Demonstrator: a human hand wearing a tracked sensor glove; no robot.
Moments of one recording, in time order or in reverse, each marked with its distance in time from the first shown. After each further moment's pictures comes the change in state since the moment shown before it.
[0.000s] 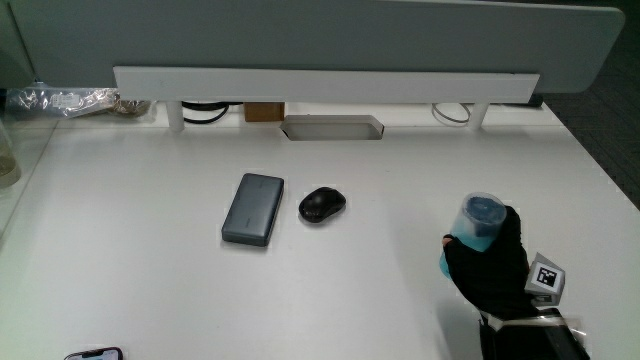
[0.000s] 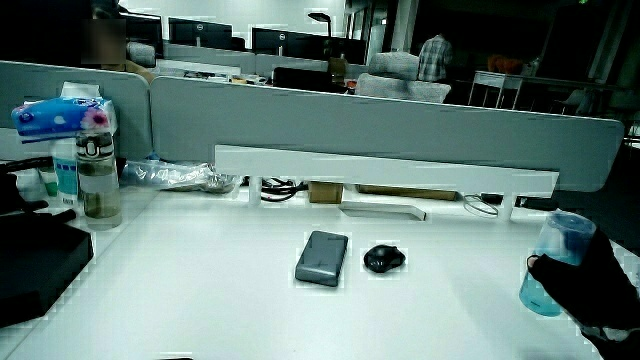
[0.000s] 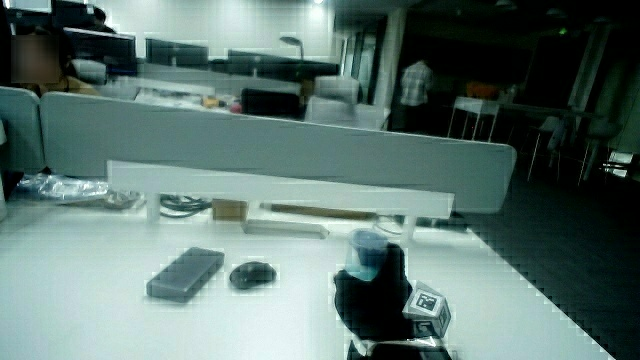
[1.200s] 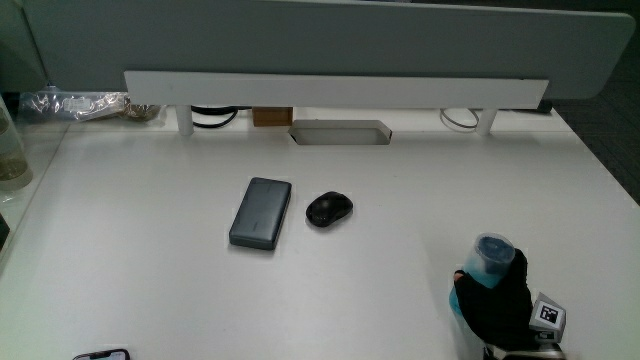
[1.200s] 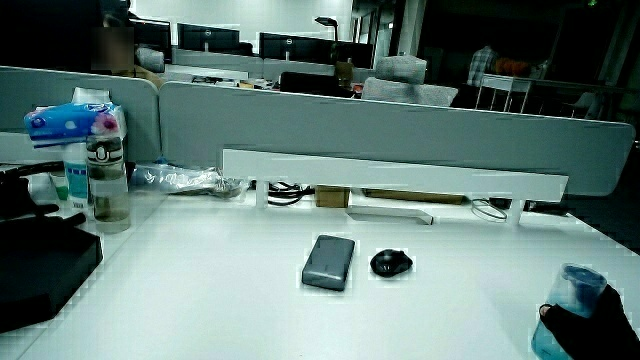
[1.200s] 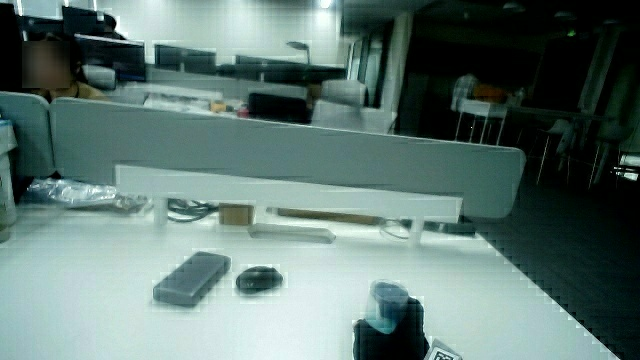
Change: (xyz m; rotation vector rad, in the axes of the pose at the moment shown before) arm 0.075 -0.023 0.008 -0.014 -0.052 -0.193
